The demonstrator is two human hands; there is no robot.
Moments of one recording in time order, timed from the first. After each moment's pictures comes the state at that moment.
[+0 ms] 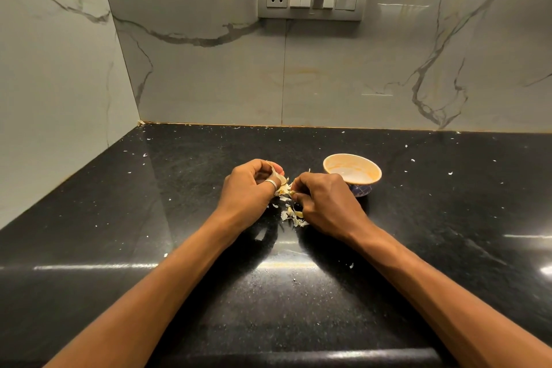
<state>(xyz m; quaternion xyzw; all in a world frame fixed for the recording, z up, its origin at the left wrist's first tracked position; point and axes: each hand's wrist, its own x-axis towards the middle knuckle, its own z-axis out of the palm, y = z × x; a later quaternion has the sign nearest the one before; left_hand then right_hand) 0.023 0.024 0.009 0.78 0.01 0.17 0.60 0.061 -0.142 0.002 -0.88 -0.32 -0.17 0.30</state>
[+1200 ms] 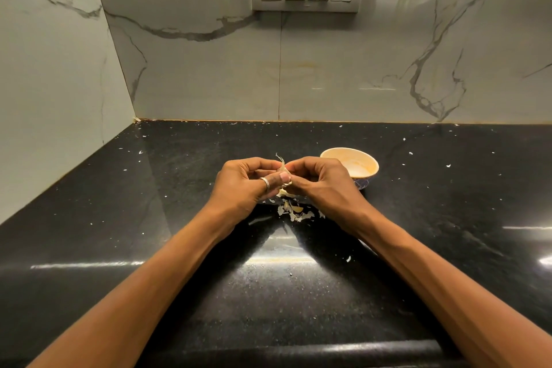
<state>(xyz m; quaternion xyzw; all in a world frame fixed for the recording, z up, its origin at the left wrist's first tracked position) 0.021 0.026 0.011 0.70 -0.02 0.10 0.71 0.063 -0.144 0.011 -0.78 -0.25 0.00 0.58</state>
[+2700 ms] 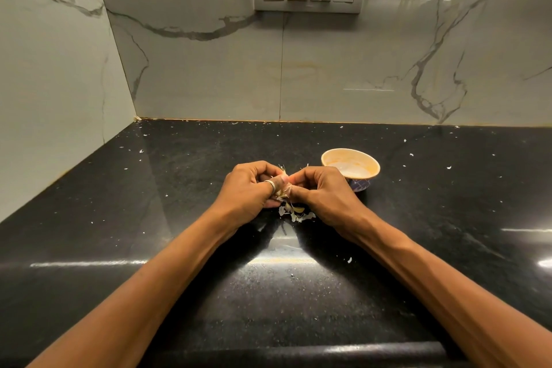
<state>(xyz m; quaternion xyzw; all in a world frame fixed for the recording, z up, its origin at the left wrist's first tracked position) 0.026 0.025 0.005 0.76 -0.01 0.08 0.65 0.060 -0.142 0.004 -0.80 -0.21 0.02 0.56</state>
